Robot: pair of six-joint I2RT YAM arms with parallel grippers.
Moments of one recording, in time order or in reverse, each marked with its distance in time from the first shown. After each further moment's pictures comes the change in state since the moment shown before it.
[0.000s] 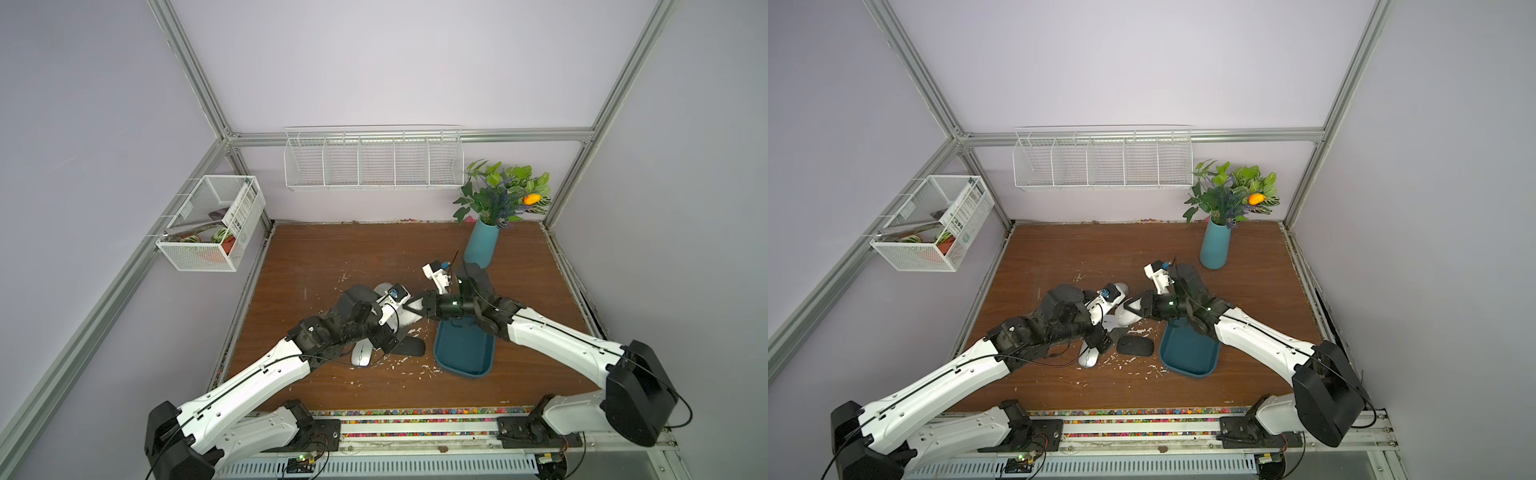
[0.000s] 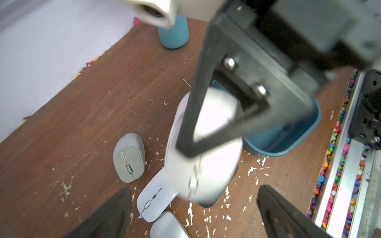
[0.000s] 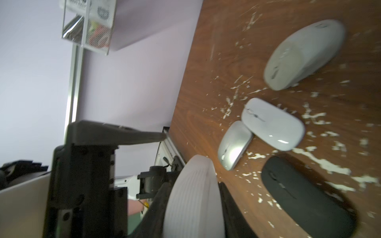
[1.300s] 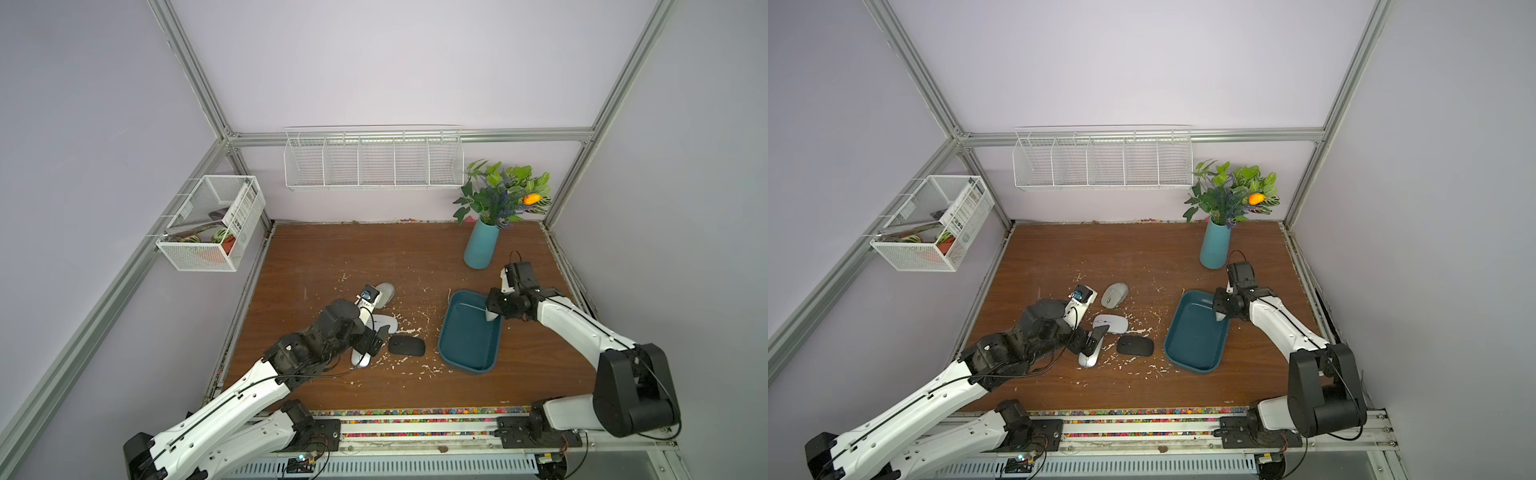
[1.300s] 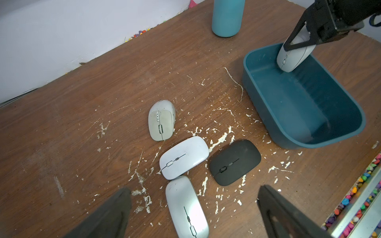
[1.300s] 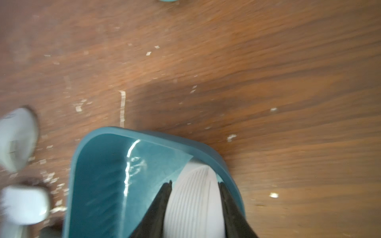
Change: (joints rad) left arm 0.000 -0.171 -0.087 -0.100 -0.219 -0.212; right arm -0.480 0.035 -0.009 -0.521 0.577 -0.433
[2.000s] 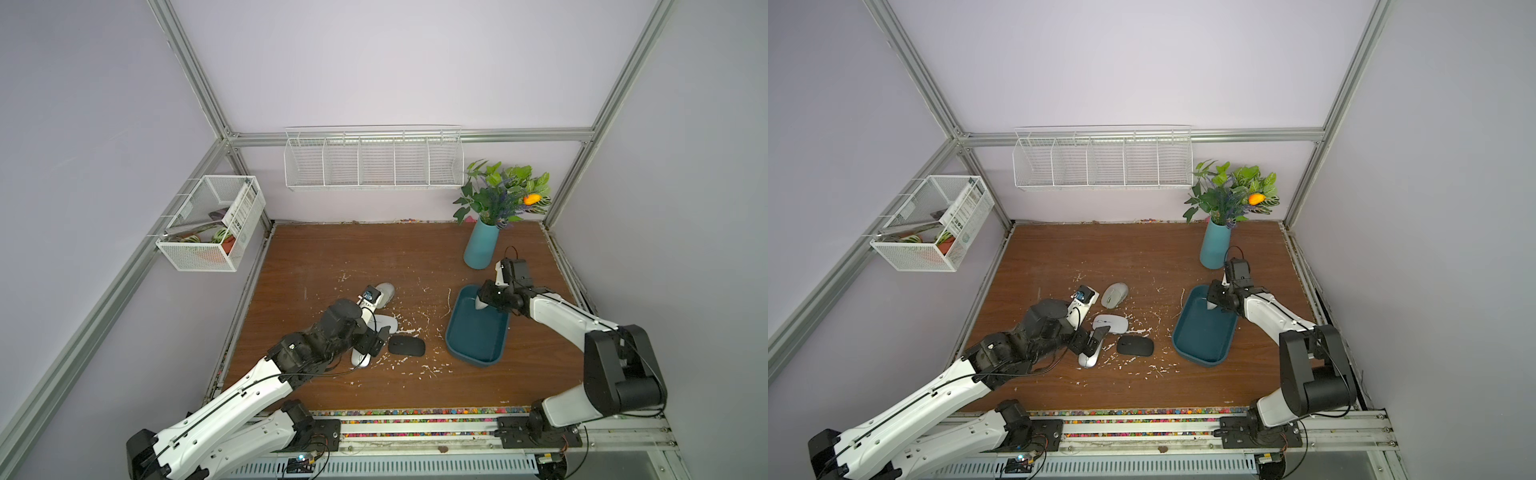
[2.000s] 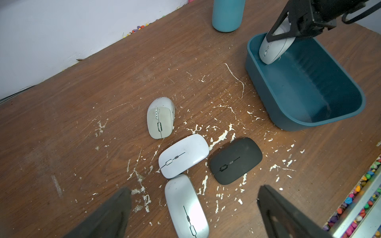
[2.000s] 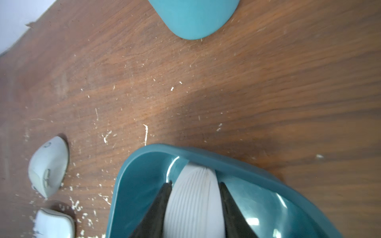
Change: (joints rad) left arm 0.000 0.014 -0.006 0.006 0.000 0.000; right arm -0.001 0.111 -0.037 0.298 -0.118 0.111
